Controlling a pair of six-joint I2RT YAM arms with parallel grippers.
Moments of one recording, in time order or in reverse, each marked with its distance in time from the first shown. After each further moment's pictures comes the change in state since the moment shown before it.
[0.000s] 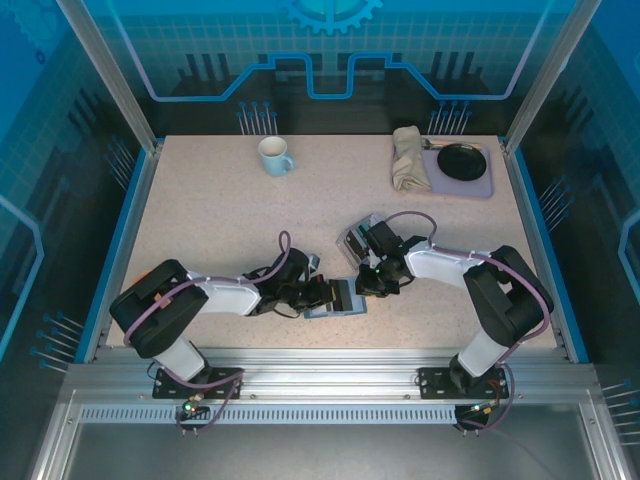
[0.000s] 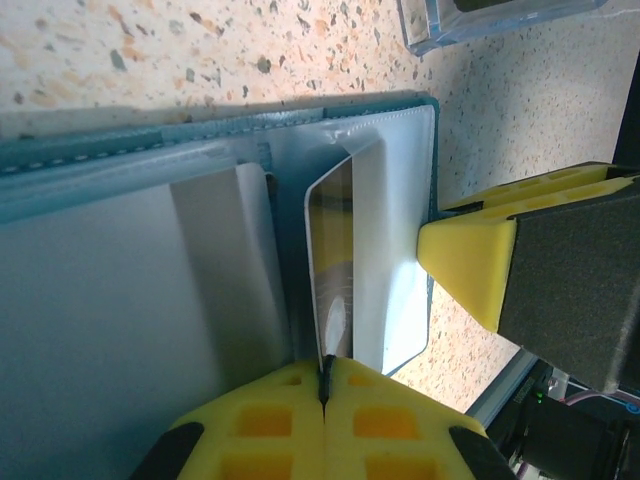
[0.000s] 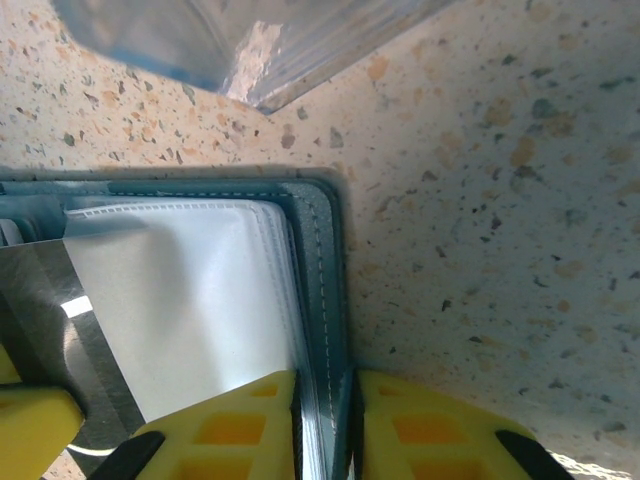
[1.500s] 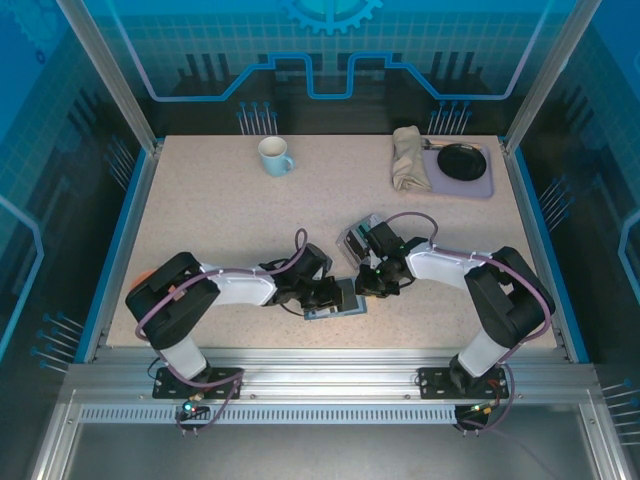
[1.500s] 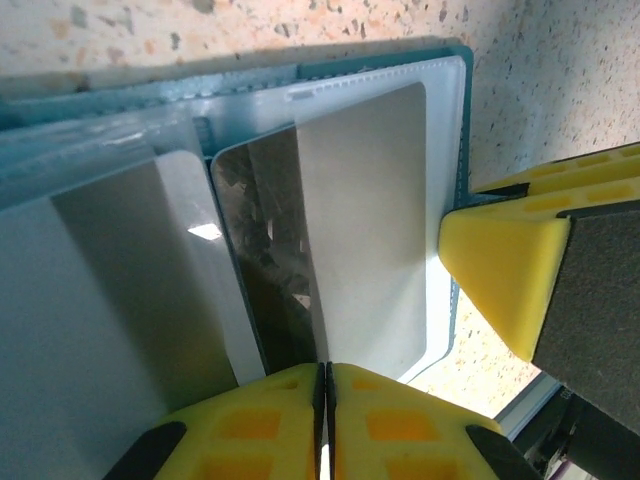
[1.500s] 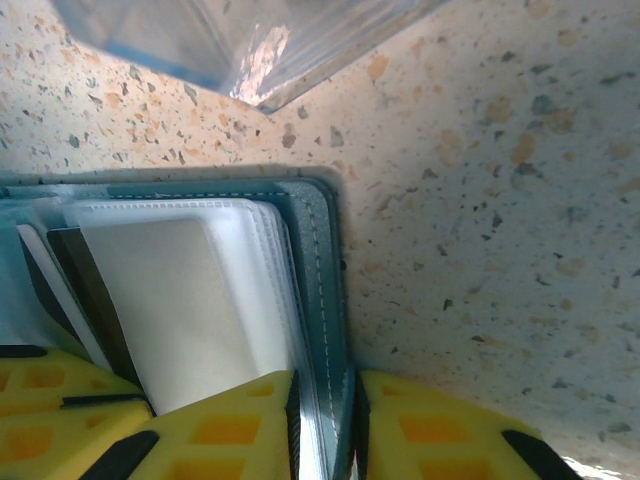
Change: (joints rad) left arm -0.049 0.084 0.172 -0.238 -0.017 0.050; right arm -0.002 -0.011 -0.015 0.019 -0.005 0.011
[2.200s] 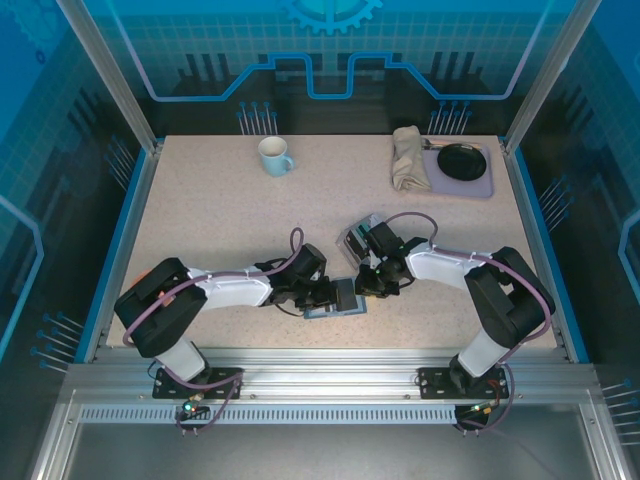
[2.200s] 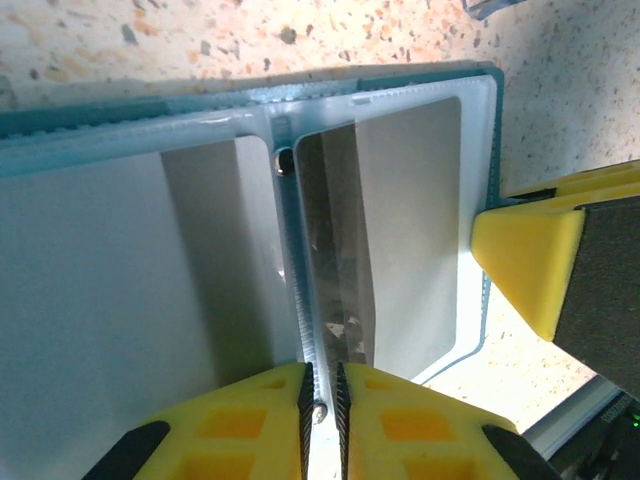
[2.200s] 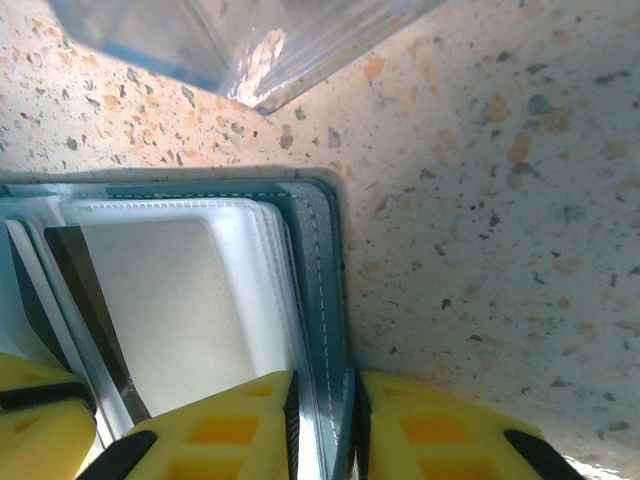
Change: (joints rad) left arm -0.009 -0.074 0.003 -0.128 -0.105 0.018; right arm 0.002 -0.001 0.000 -0.001 0.015 0.007
